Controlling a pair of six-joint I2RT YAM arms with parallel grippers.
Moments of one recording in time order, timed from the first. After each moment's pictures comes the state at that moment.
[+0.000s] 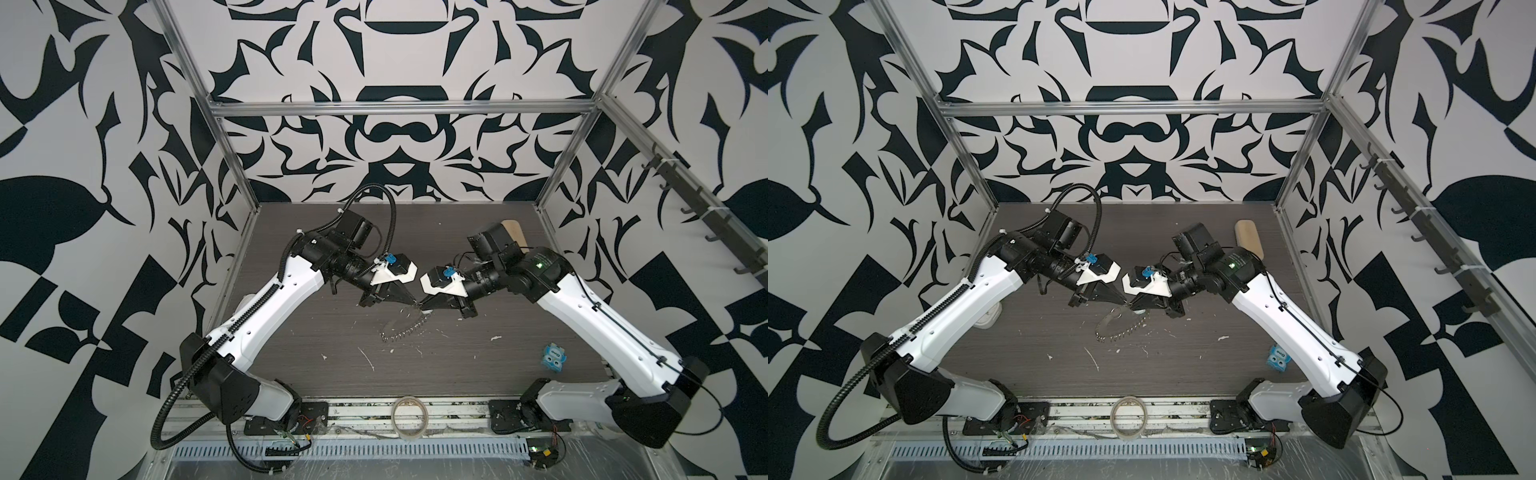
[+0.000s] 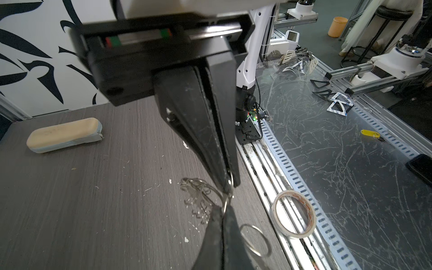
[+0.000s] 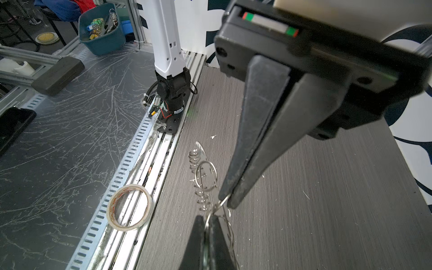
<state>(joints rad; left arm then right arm) -0.64 1.44 1.48 -1.08 1.07 1.03 0.65 1.27 1.38 -1.00 -0.88 -0.85</state>
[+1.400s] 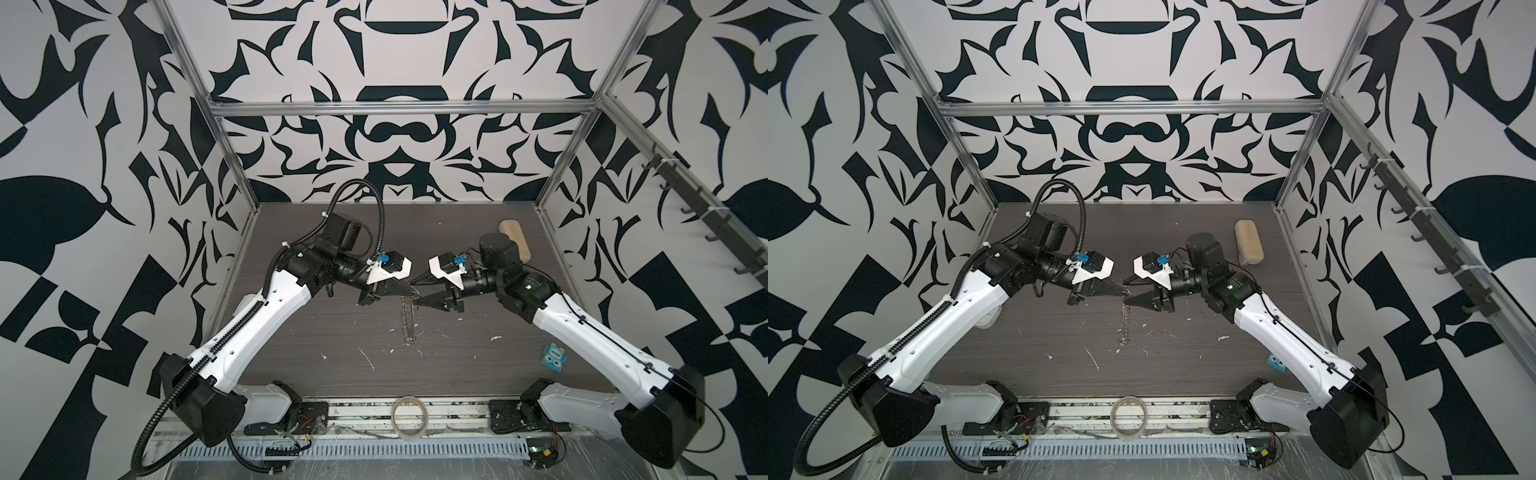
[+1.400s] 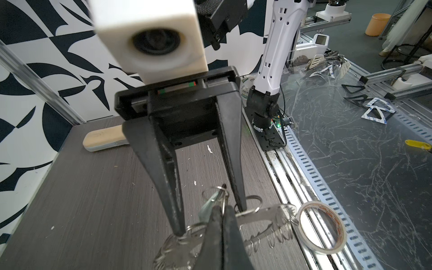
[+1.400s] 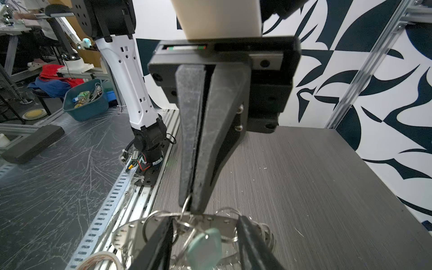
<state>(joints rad) -0.63 1.32 1.36 -0.83 1.02 0.86 0.57 1.17 1.01 -0.27 -1.02 -0.43</state>
